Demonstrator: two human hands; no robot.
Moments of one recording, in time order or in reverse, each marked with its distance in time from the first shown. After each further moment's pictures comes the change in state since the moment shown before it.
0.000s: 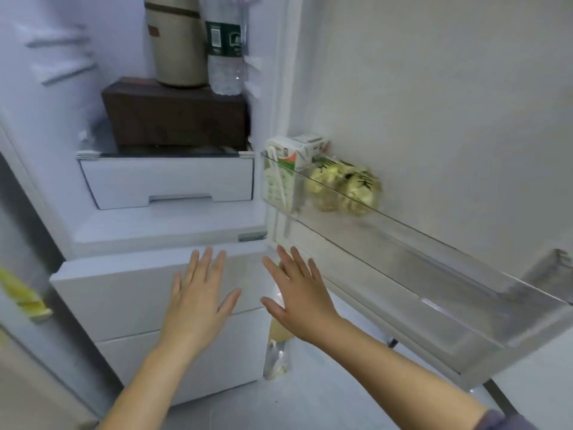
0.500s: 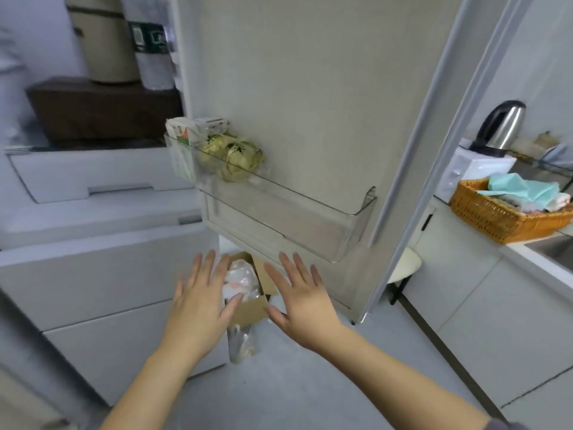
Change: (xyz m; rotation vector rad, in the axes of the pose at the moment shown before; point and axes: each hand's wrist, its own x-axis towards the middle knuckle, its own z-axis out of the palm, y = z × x) left_hand -0.080 0.152 0.024 -0.014 -0.032 0.112; right_hand -0.167 0.084 -0.015 -0.007 0.076 0.114
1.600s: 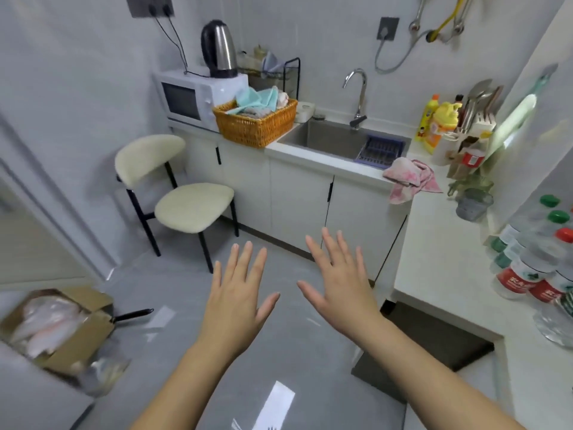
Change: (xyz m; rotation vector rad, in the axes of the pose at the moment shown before) left_hand -0.162 0.385 0.113 -0.047 -0.223 0.862; right_hand -0.444 0.165 -0.088 -0.039 0.177 0.929
